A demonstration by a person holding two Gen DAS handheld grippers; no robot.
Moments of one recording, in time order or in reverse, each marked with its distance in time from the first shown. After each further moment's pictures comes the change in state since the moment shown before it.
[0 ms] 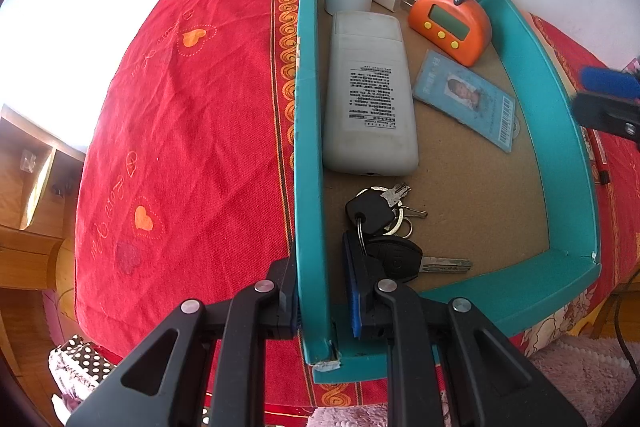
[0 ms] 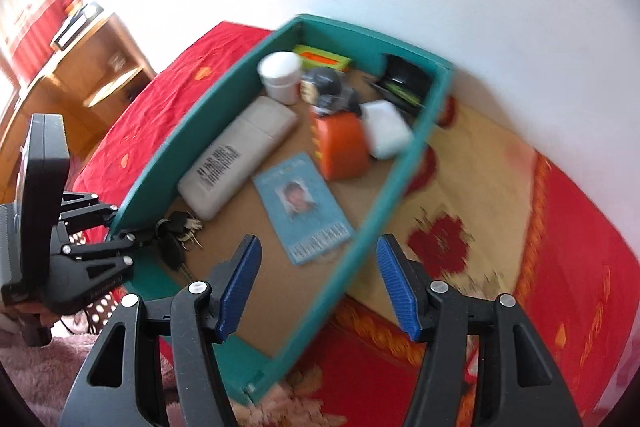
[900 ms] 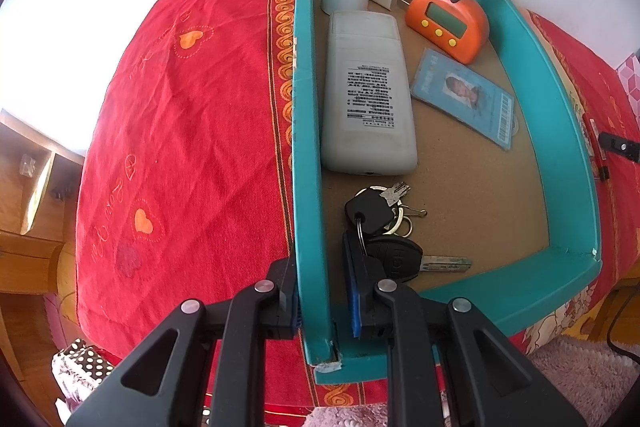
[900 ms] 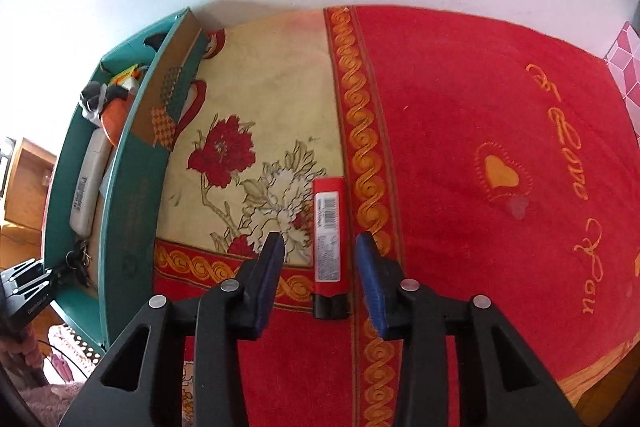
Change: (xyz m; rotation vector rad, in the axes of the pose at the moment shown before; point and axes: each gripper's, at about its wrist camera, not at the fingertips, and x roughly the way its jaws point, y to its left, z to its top) left arm 0.002 -0.004 0.005 -0.021 0.007 0.021; right arm 0.005 -0.126 -0.093 0.511 0.011 -0.109
